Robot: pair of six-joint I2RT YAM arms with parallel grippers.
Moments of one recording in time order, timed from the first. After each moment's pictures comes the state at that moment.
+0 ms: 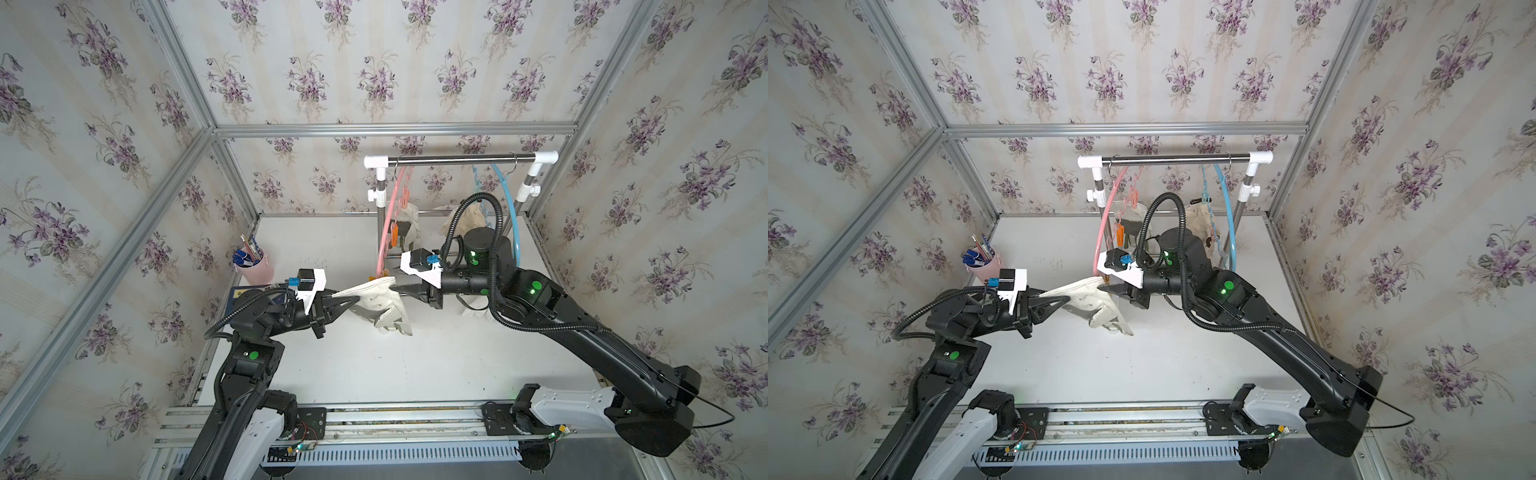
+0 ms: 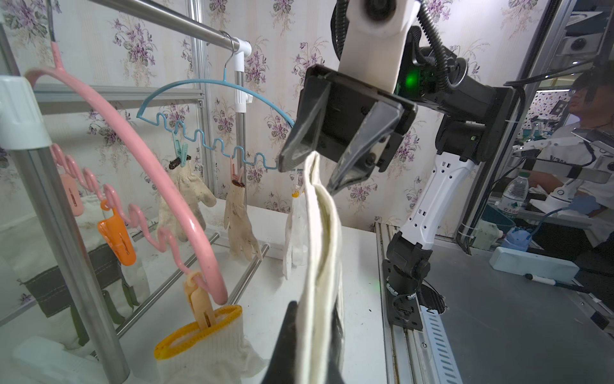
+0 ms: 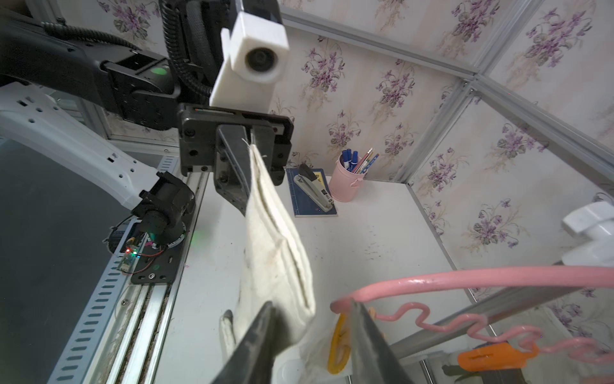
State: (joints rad) left arm -0.15 0.66 0.66 0.10 1.09 -0.14; right arm 0.86 1.21 1.35 -0.46 -0.47 -0.44
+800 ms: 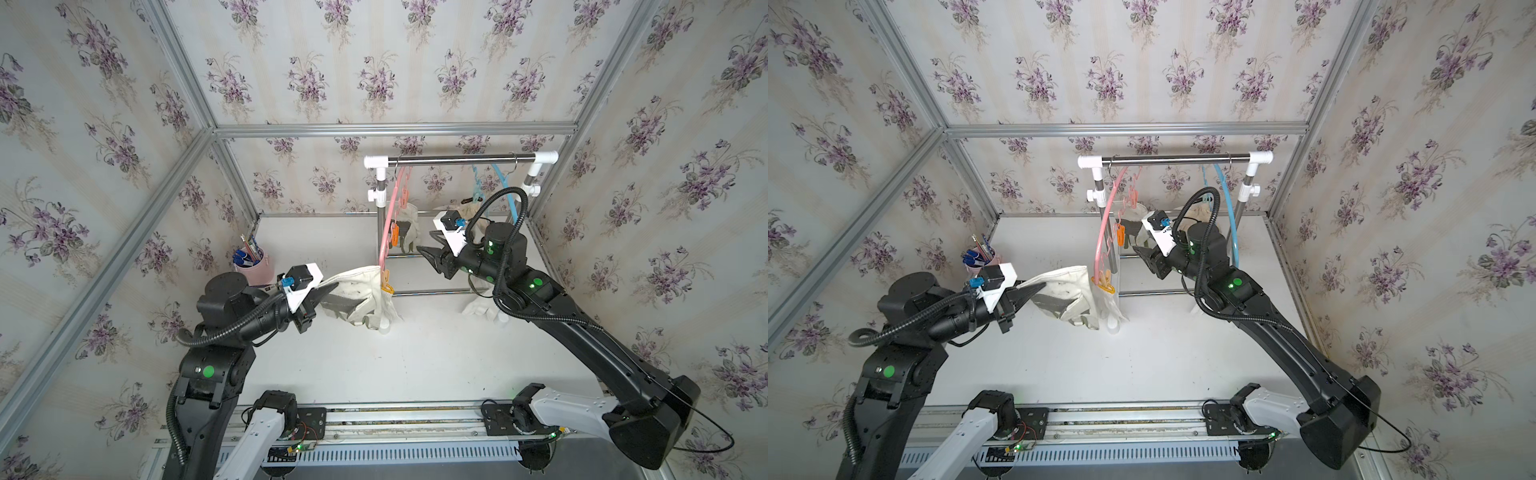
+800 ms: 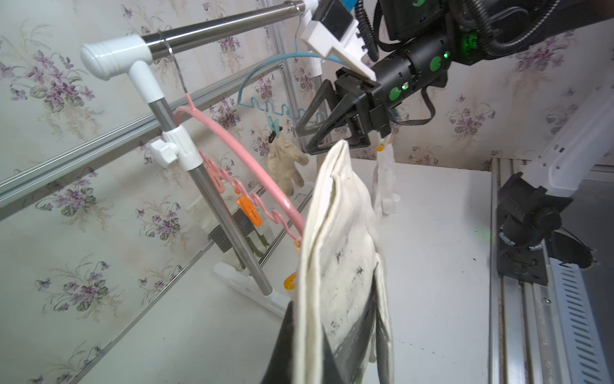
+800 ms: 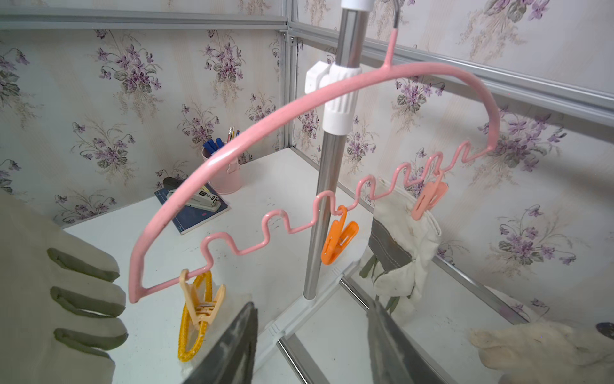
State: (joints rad) left arm -0.09 0.71 1.10 -0.64 0.75 0.41; right arm 0.60 1.21 1.18 -0.21 -0.28 -0.14
